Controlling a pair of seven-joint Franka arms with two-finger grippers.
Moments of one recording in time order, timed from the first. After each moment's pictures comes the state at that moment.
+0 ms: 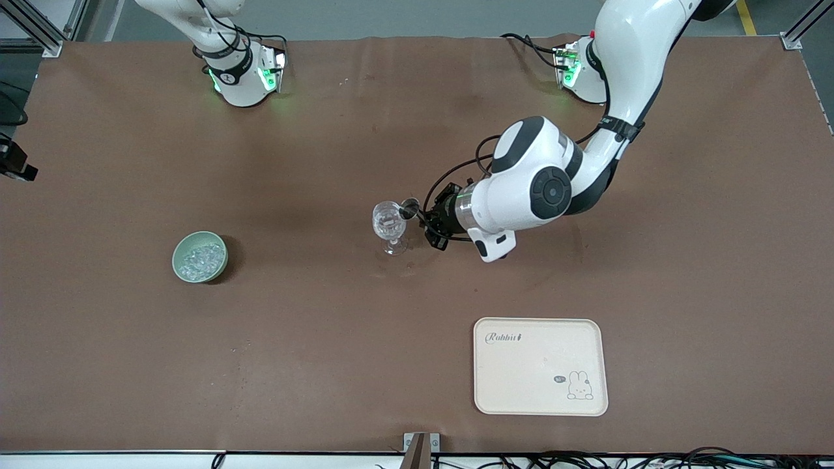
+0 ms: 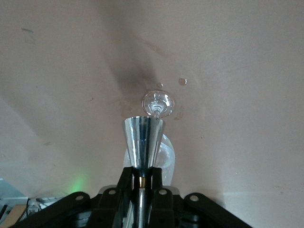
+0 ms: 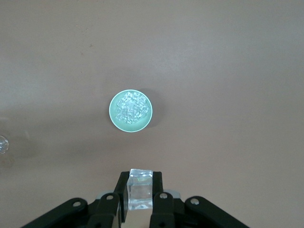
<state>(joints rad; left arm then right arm) -0.32 0.58 -0.38 -1.45 -0.37 2.07 -1.77 -0.11 0.07 -0.03 -1.39 -0.02 1.42 0.01</state>
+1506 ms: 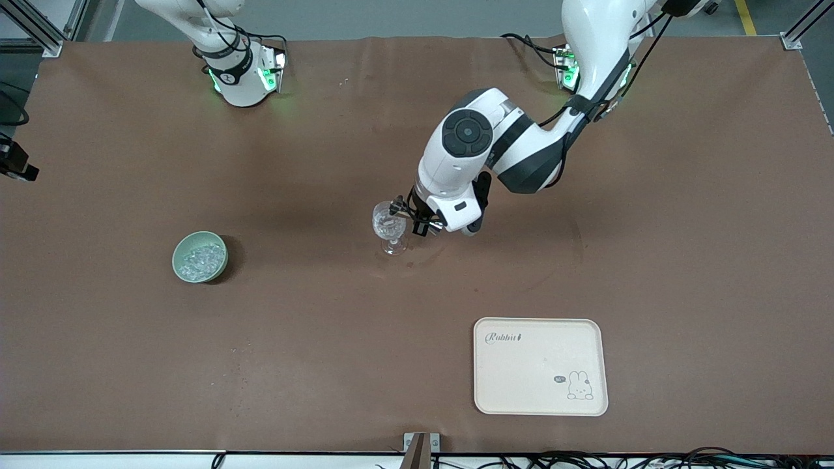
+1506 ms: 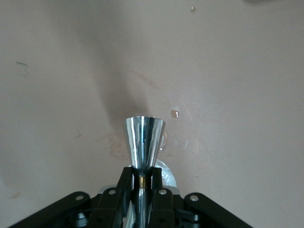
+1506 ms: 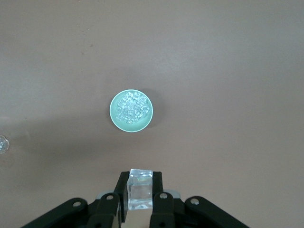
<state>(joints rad) -0.46 0.58 -0.38 -1.44 0.03 2.11 -2.09 -0.11 0.07 -0.02 -1.39 -0.02 1.42 0.01</state>
